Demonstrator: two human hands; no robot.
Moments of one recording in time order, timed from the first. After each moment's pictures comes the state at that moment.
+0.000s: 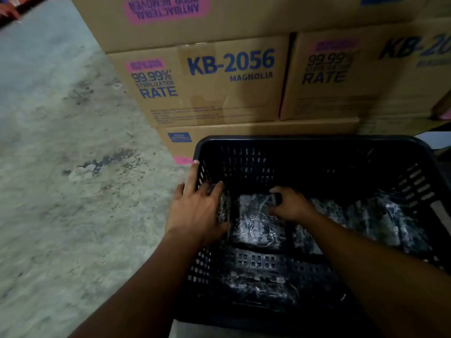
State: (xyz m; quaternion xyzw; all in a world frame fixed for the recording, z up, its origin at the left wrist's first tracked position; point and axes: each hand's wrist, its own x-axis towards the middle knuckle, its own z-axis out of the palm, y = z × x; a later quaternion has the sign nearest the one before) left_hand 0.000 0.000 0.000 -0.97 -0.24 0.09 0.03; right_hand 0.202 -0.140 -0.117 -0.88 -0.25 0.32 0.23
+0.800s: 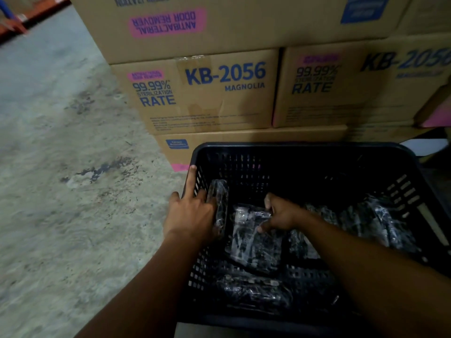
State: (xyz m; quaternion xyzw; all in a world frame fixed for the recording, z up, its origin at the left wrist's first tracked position) left_hand 0.002 -0.001 -0.007 -0.95 -0.23 0.16 0.11; right_hand 0.195 -0.143 -0.094 -0.84 -0.32 0.39 0.18
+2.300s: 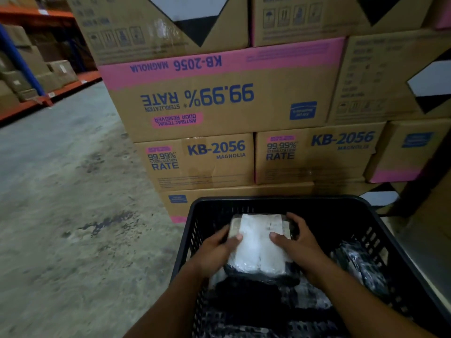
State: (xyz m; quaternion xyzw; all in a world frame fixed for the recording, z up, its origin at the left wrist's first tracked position) left_hand 0.031 -0.035 0.016 -0.68 -0.29 -0.01 -0.68; right_hand 0.178 -0.205 -0.008 -0.71 -0.10 0.29 0.64
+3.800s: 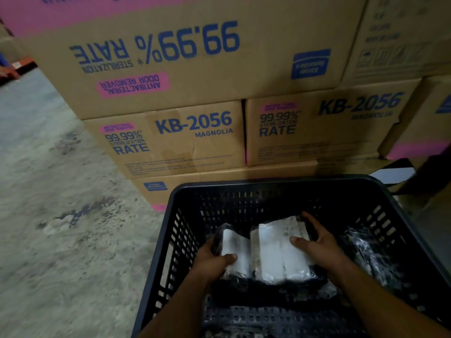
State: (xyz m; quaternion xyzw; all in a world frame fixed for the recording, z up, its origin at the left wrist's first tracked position) left_hand 0.063 -0.029 -0.087 -0.65 -0.44 0.00 -0.62; right_hand 0.234 -0.236 -0.089 -0.76 -0.06 0.28 0.59
